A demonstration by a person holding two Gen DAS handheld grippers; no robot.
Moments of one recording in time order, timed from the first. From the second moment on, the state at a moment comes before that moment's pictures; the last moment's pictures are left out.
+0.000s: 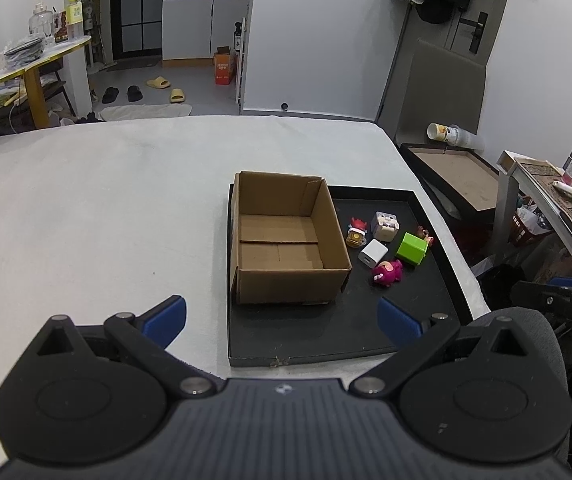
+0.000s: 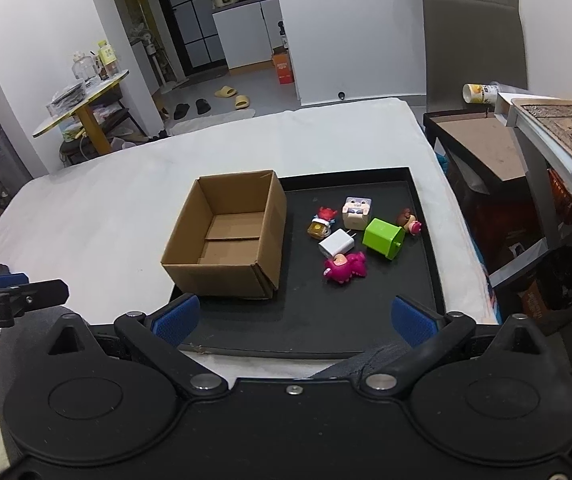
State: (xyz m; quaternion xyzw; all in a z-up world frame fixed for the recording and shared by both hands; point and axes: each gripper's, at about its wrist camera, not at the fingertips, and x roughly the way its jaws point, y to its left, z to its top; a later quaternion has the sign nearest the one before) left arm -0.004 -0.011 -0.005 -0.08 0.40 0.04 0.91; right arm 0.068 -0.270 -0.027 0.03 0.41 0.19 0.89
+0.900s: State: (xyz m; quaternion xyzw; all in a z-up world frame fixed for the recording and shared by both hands) left arm -0.010 -0.010 -0.002 -0.07 0.39 0.04 0.92; right arm 0.063 -0.270 -0.022 0.03 0.40 0.19 0.90
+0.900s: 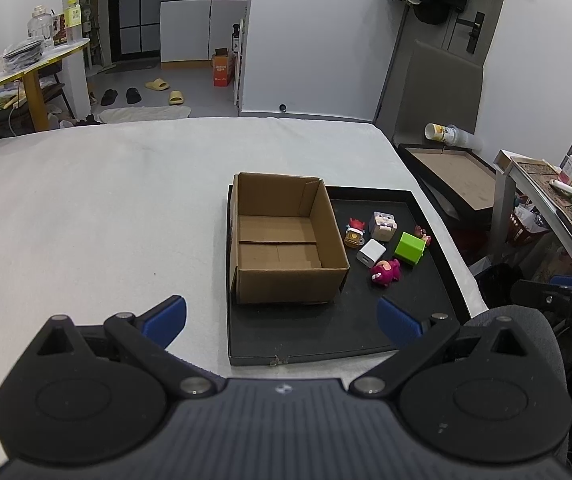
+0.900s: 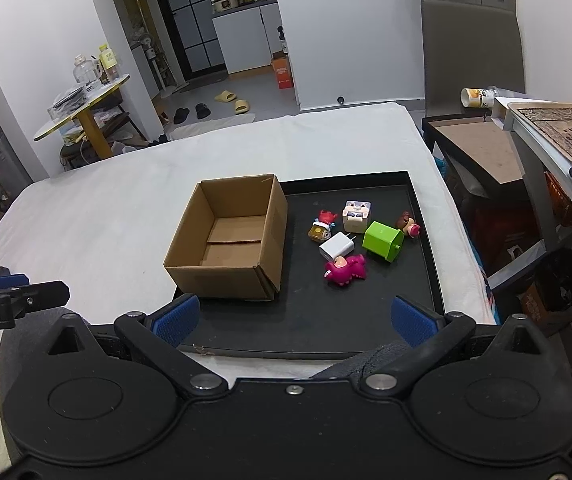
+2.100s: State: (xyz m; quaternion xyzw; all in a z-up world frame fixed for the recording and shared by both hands) left arm 0.017 -0.005 -0.020 -0.08 0.41 0.05 0.91; right arm 0.086 -0.279 -0.048 0.04 0.42 0.18 0.89
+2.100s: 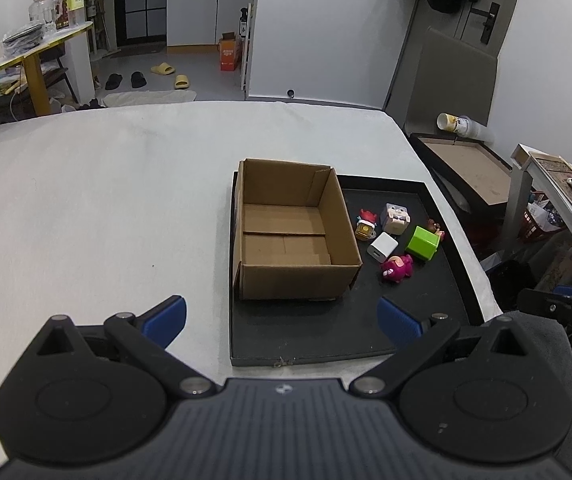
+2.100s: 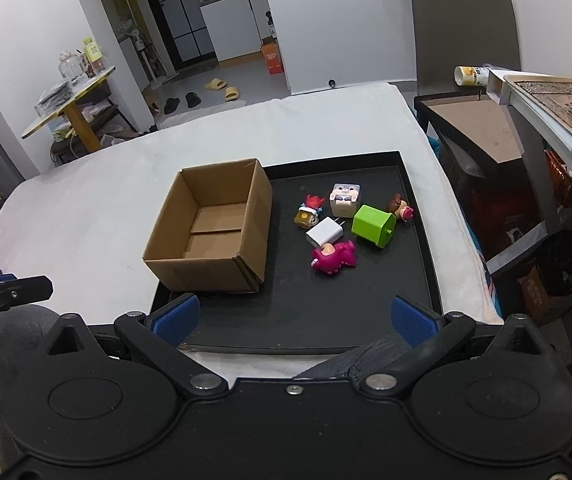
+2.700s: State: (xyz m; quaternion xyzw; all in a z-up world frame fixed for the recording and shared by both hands) left arm 0.060 0.017 -0.044 -0.10 0.43 0.06 0.89; right arm 0.128 -0.285 -0.073 0.05 0.44 0.17 0.88
